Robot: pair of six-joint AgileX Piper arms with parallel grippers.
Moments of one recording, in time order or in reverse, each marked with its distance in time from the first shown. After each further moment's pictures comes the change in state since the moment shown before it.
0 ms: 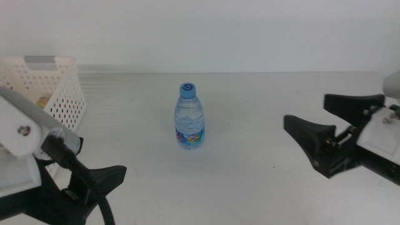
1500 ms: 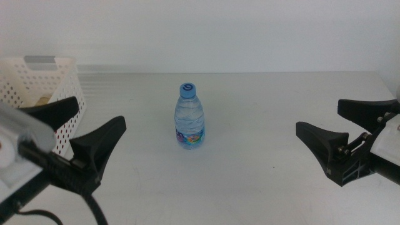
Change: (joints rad) left arm 0.000 0.001 0.282 0.144 -0.765 -0.182; right arm 0.000 -0.075 0.016 0.311 0.102 -0.352
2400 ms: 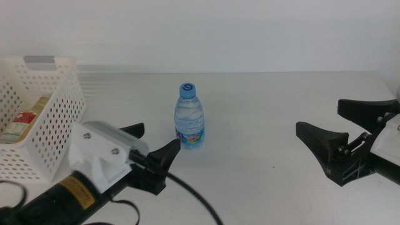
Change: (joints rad) left arm 0.000 0.647 0.087 0.158 -0.668 -0.193; right arm 0.000 0.000 0.000 0.000 0.000 0.000
